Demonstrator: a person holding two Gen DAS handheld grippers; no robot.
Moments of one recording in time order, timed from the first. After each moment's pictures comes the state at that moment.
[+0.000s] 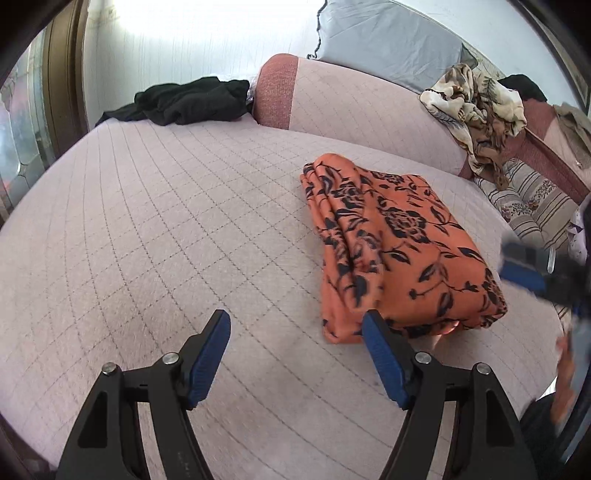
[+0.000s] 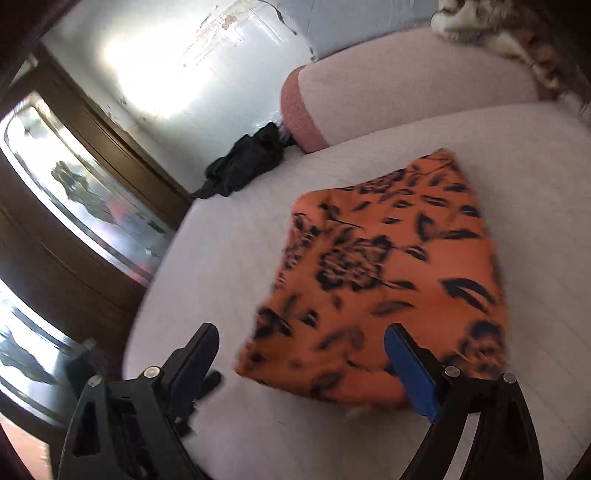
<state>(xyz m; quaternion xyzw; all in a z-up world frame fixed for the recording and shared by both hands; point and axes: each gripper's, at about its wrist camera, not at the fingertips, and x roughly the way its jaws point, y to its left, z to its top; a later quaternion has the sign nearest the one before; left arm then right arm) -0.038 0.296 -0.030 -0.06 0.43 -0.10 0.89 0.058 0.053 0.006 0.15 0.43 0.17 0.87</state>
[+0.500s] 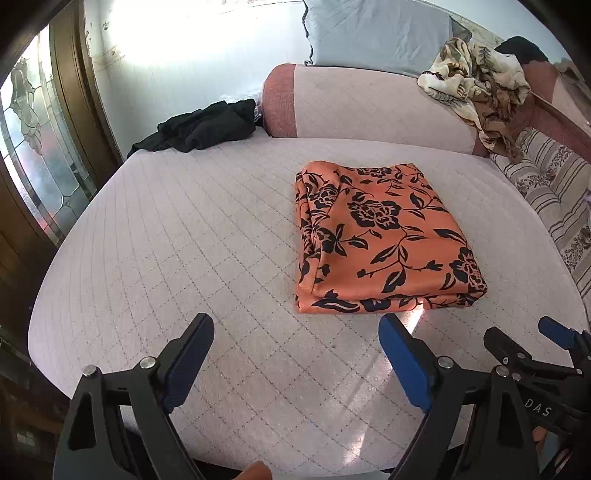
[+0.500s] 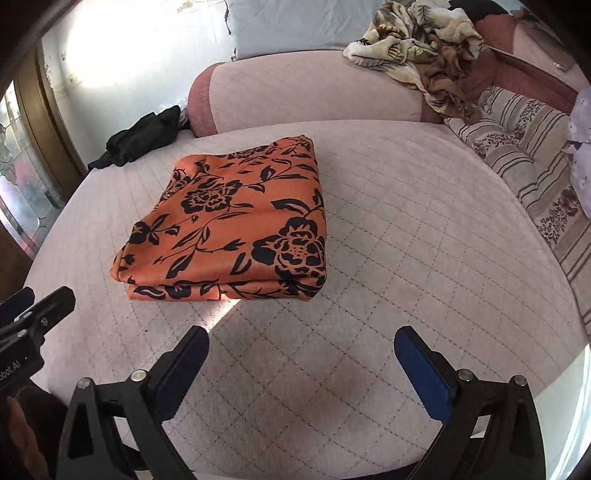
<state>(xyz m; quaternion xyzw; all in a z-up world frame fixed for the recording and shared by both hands) -0.086 0.236 0.026 0.02 0.44 -0.02 0.90 -0.024 0.016 0.010 0.02 0.46 -0.03 0.89</state>
